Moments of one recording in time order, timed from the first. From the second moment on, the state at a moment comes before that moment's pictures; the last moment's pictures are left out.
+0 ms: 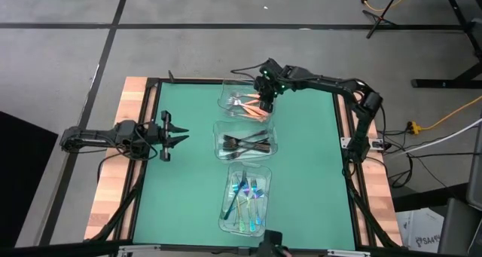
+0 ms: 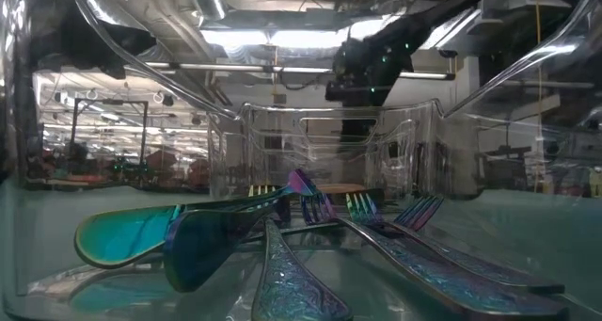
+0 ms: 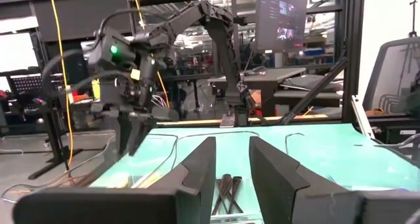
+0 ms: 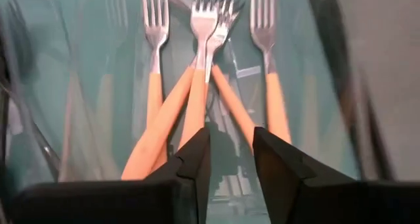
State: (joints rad) left arm -0.02 0.00 0.01 0.14 -0.14 0.08; right arm -0.57 1.87 1.41 -0.56 -0.19 -0.37
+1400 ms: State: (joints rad) left arm -0.02 0.00 0.01 0.14 -0.14 0.08; right arm -0.01 0.73 0.81 -0.66 0.07 -0.15
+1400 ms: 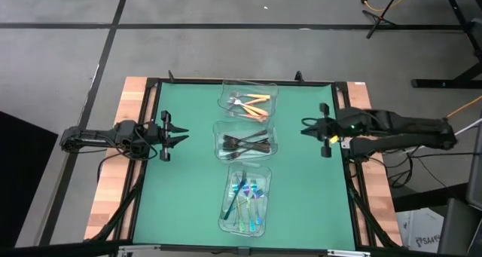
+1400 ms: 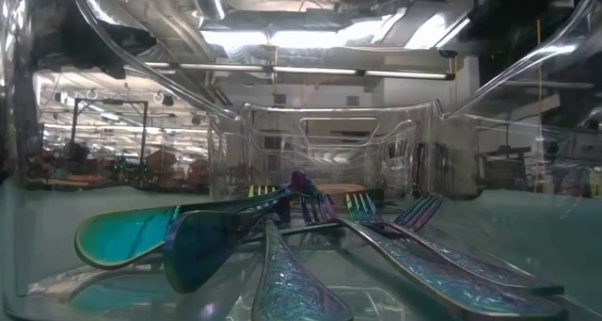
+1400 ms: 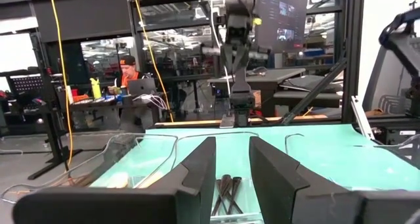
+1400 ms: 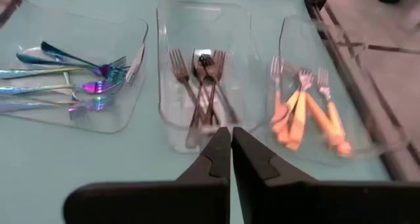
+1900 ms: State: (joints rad) left arm -0.02 0.00 0.01 0.14 -0.14 0.08; right arm -0.01 0.09 0.43 -0.44 0.06 -0.03
